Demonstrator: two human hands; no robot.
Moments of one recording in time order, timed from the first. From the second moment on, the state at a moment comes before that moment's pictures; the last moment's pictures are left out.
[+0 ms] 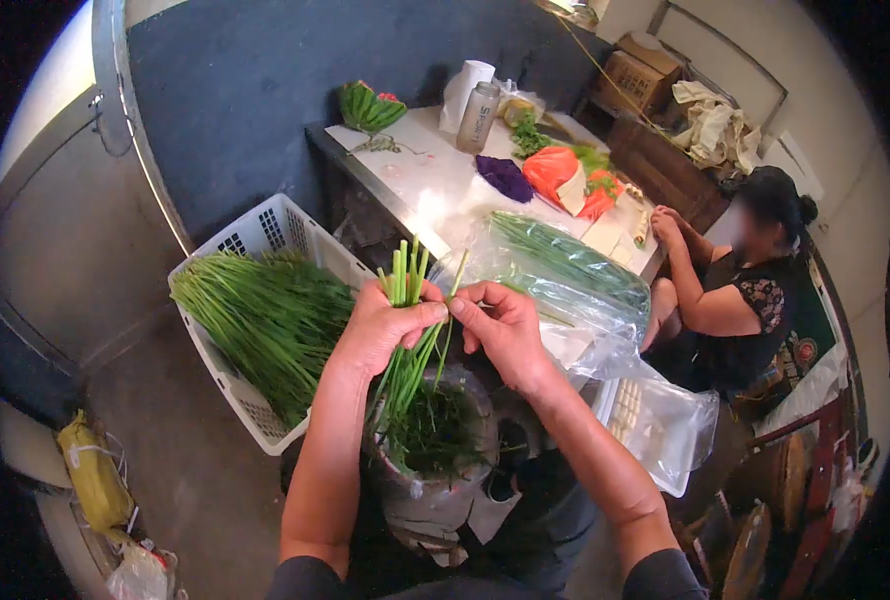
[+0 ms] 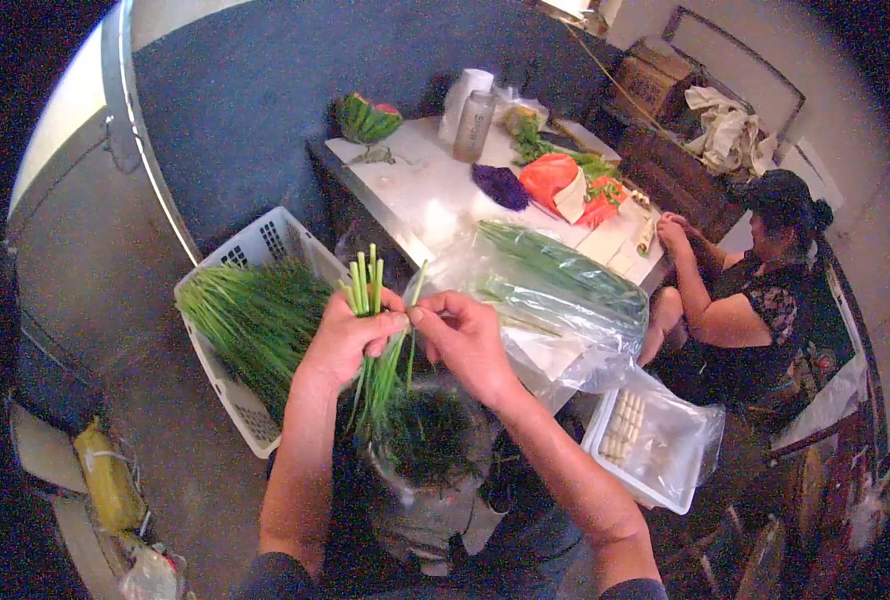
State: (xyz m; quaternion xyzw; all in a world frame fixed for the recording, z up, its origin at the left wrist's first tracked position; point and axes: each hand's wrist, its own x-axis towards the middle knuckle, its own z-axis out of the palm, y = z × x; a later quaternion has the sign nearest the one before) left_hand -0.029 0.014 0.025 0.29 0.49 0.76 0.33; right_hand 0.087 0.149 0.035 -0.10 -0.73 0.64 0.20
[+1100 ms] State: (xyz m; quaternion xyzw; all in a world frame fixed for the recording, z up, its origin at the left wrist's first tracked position) left_hand -0.019 0.022 0.014 0.30 0.51 0.70 0.39; right_hand 0.151 0.165 -0.031 -0.20 -0.79 0.56 0.12
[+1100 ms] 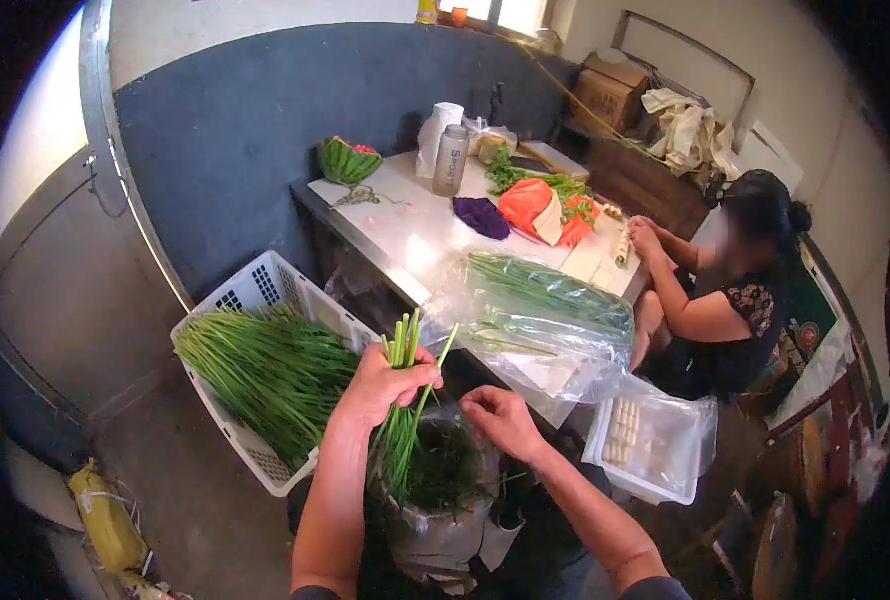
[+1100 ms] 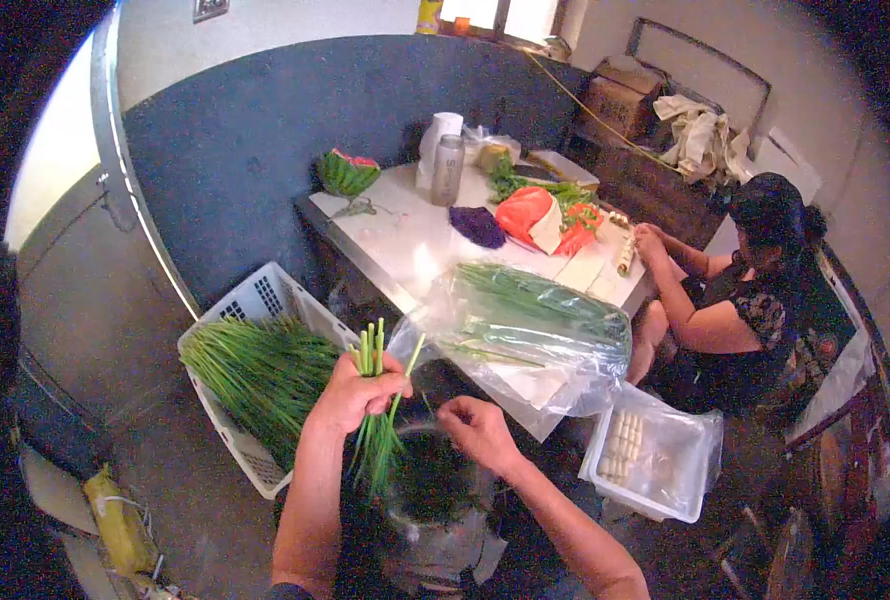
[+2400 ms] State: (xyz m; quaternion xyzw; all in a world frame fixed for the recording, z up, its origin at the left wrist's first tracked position) left_hand -0.009 0.027 0.011 0.33 0.48 0.66 0.48; right_hand 0.126 0.154 -0.014 -0.22 -0.71 0.61 0.28
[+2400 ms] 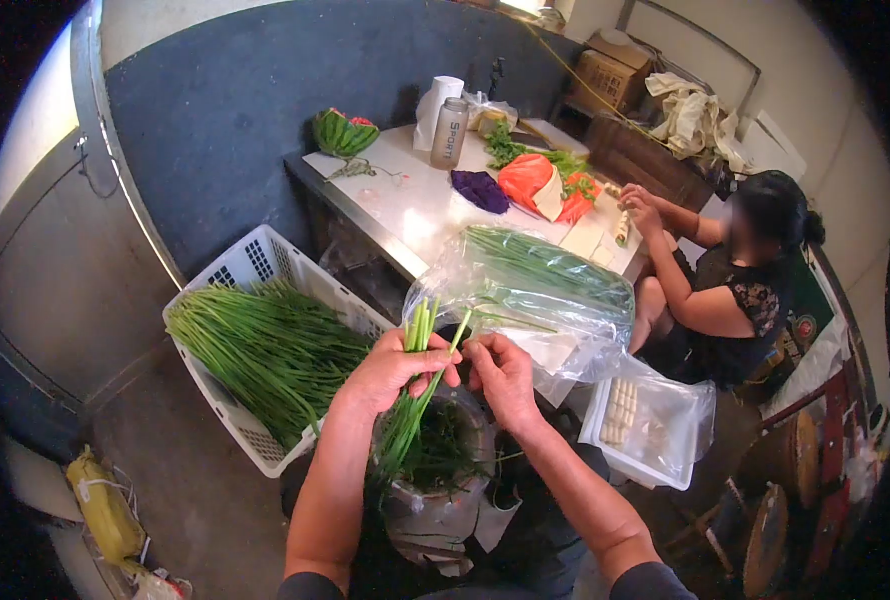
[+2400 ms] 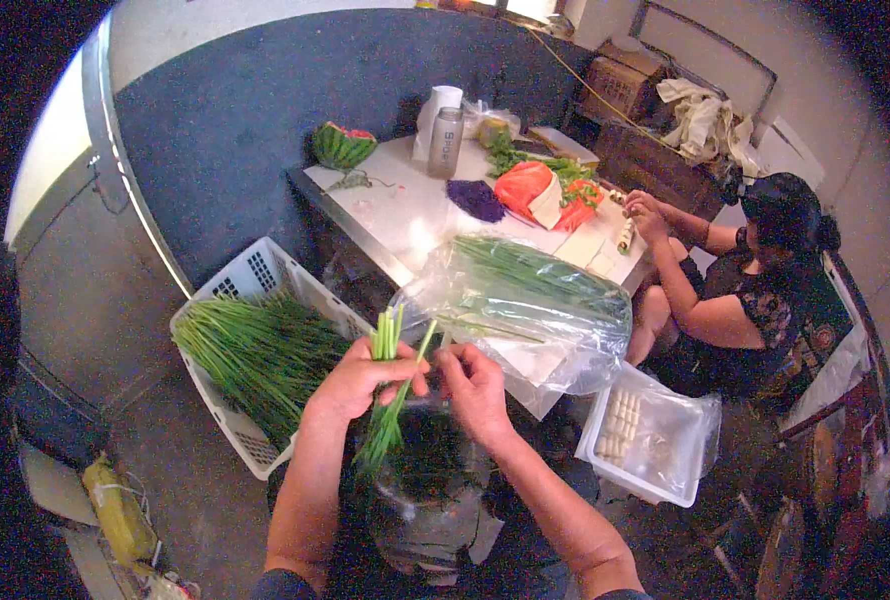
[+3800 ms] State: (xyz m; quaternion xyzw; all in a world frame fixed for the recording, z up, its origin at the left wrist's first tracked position) left_hand -0.036 0.052 -0.010 0.27 0.44 0.78 0.35; right_hand 0.032 0.264 -0.013 -0.16 -0.98 0.03 0.12
